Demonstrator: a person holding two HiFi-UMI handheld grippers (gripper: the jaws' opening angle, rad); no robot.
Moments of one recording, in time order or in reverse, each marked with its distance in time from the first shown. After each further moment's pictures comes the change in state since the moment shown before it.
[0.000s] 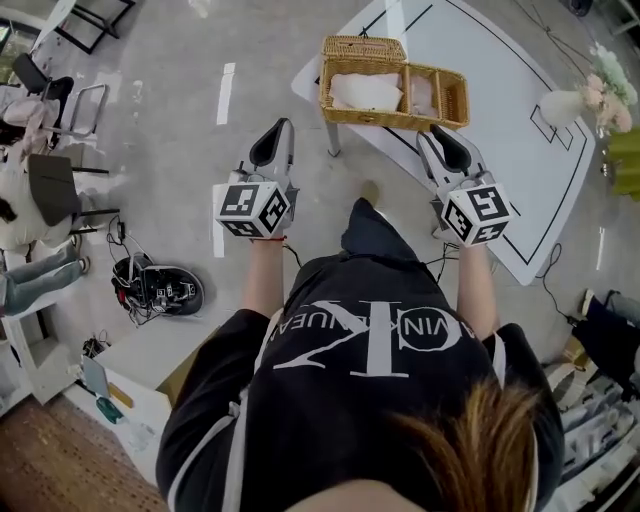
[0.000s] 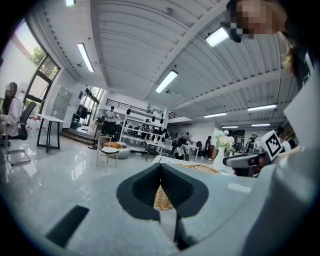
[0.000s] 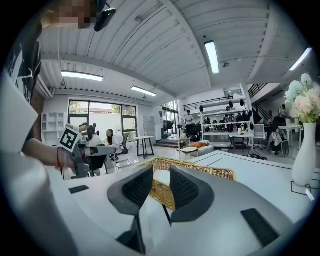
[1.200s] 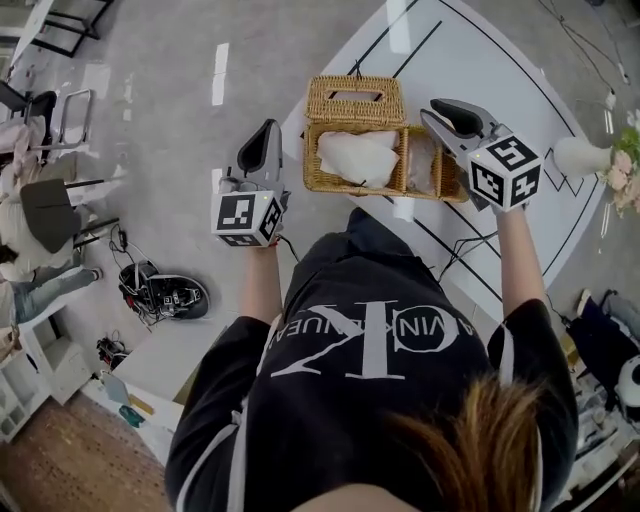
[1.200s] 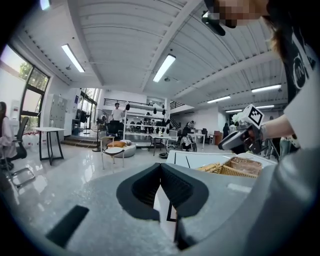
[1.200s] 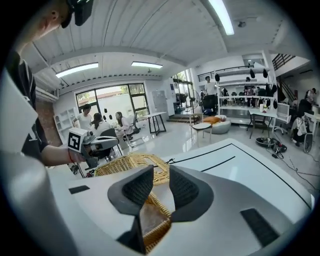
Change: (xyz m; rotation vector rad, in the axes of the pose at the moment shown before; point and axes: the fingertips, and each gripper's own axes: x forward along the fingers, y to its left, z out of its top) left arm 0.153 0.067 0.013 0.127 0.096 0.058; right arm 0.153 -0.133 0.030 0.006 0.335 0.219
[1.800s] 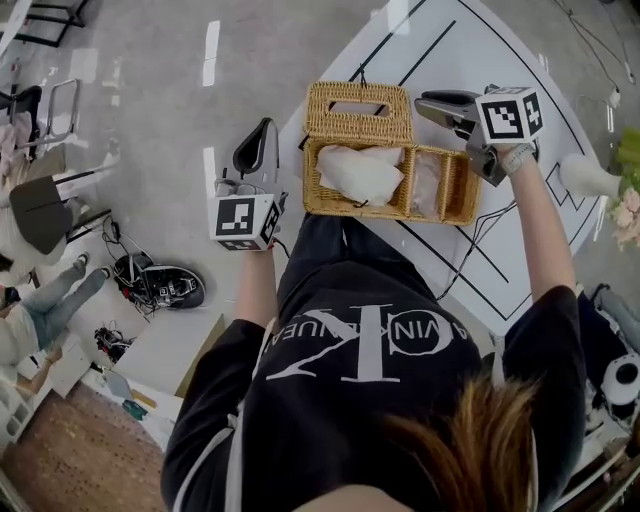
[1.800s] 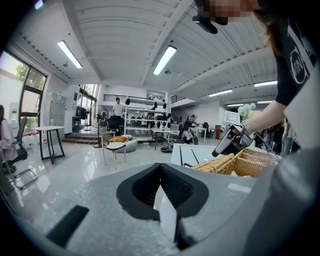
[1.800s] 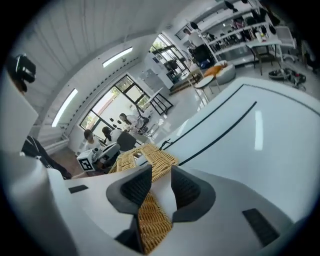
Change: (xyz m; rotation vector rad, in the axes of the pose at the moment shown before) left arm 0.040 0.023 -0.019 0.016 0.068 0.013; right arm 0.078 -0.056 -0.033 0.429 0.292 0.306
